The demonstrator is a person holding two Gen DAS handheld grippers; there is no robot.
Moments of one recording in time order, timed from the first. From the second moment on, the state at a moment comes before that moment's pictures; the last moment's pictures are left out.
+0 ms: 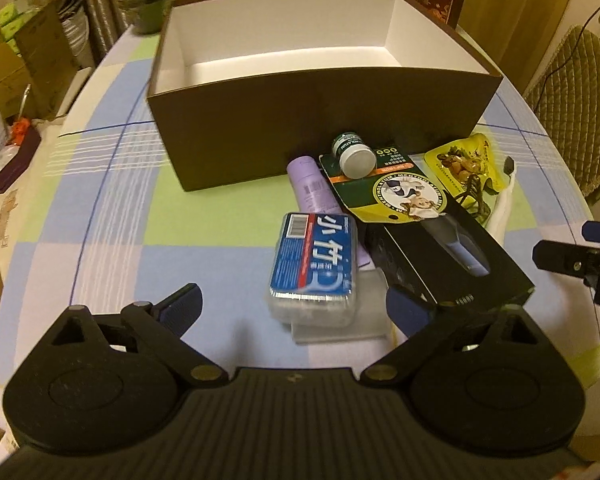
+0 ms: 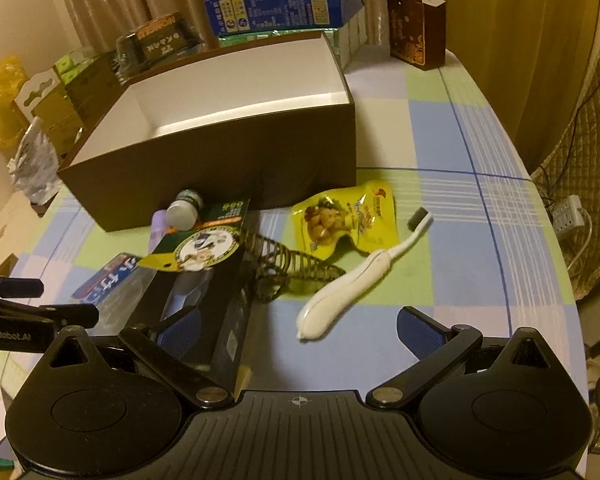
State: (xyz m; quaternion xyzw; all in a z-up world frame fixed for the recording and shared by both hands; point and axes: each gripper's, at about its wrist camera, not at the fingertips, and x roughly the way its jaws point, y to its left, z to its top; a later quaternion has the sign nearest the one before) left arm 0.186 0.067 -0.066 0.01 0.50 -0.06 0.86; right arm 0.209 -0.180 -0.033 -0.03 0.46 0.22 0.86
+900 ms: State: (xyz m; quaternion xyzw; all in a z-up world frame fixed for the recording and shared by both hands) left arm 0.231 0.069 -0.102 0.01 0.53 -0.10 0.84; right arm 0.238 -0.163 -0.035 0.00 0.45 0.21 0.87
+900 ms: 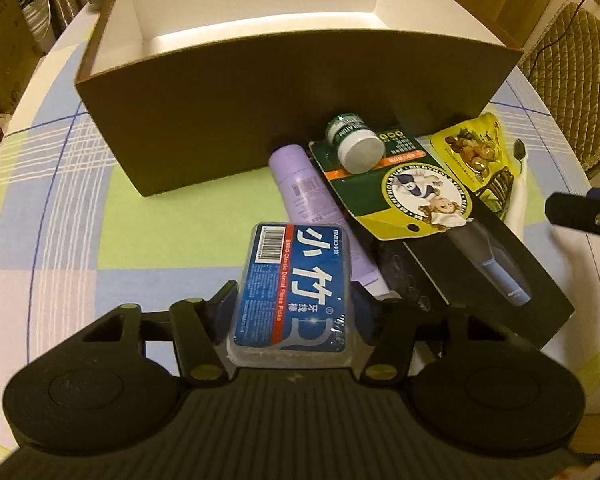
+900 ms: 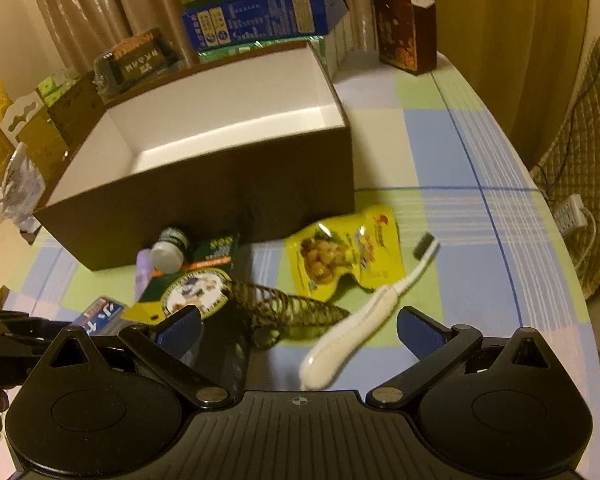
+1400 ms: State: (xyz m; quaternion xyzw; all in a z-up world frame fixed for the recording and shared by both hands) left arm 0.226 0.142 -0.078 -0.02 0.51 0.00 0.86; right arm 0.248 -0.095 -0.029 -0.05 0.39 0.29 0.87
